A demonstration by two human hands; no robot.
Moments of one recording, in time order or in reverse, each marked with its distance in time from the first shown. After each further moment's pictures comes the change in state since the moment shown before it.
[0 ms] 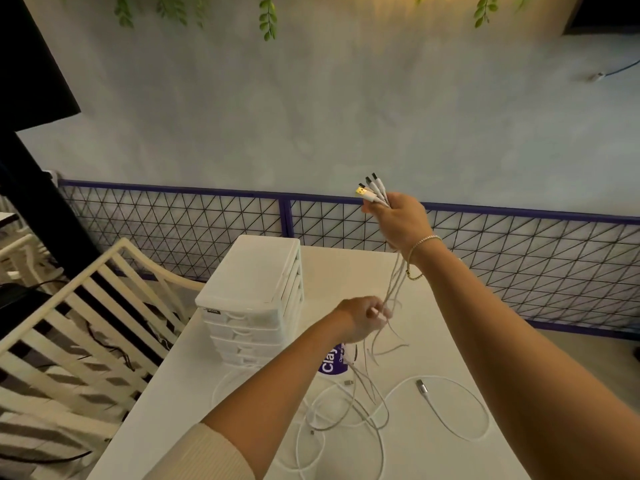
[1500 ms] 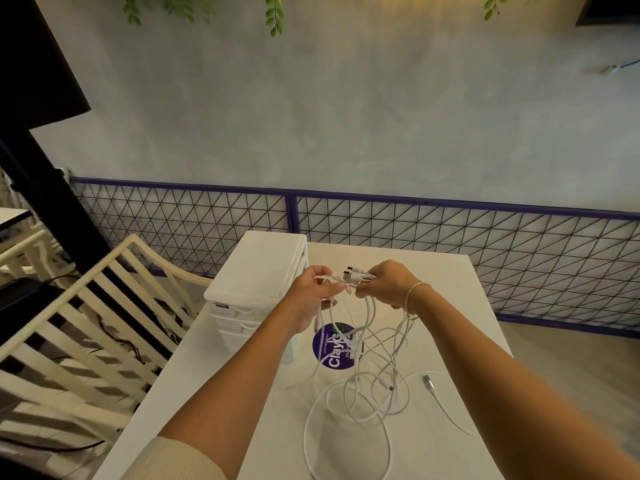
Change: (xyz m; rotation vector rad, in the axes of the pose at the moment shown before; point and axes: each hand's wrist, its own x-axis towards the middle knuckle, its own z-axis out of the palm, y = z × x) left_hand -0.025 -0.038 -0.043 -0.994 0.298 -0.075; right_hand -0.042 0.052 0.031 -0.365 -0.437 0.263
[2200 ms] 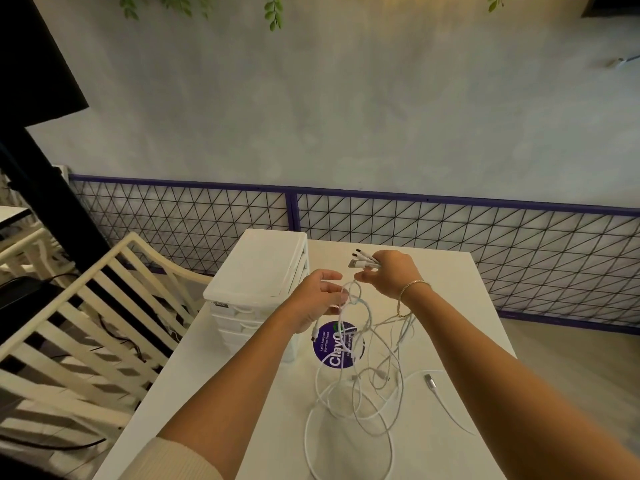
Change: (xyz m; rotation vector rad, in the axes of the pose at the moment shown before) left_hand 0.004 -0.001 0.002 0.282 -0.061 -0.011; right_hand 0.017 0.002 0.002 -0.163 0.191 -0.069
